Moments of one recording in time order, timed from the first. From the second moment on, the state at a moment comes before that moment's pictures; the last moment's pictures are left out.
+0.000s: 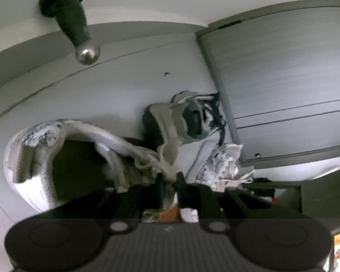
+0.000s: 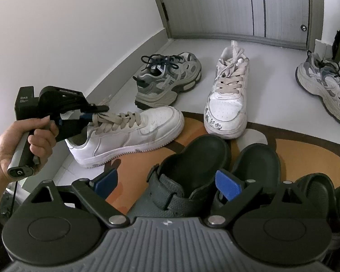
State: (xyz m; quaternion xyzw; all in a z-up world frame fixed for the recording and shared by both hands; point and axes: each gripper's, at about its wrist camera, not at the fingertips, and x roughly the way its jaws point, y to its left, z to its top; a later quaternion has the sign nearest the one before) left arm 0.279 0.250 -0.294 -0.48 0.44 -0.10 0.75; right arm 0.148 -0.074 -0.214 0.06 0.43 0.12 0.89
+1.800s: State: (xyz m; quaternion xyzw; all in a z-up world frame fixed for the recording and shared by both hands) left arm 0.252 0.211 -0.178 -0.41 0.34 -0.27 0.80; right arm 0.211 0.034 -0.196 -0.27 0.37 0.38 0.80
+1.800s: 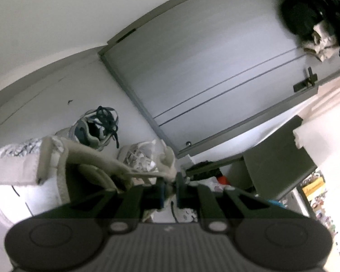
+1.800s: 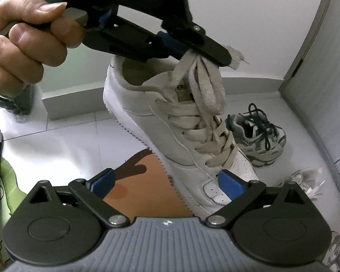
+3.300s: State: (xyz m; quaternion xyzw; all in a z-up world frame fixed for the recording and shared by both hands) left arm 0.224 0.179 -0.137 -0.34 0.36 -0.34 0.80; right arm 0.232 -0.022 -0.169 -0.25 0.38 0.47 0.76
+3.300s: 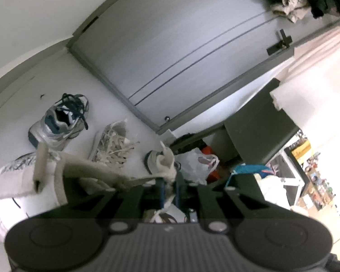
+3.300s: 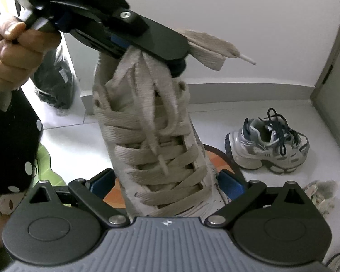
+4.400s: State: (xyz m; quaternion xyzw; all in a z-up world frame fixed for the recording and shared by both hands) left arm 0.350 -0.003 -0.127 -0.29 0.38 -0.43 0.76; right arm 0.278 -0.183 -0.161 -0.09 0.34 0.28 0.89
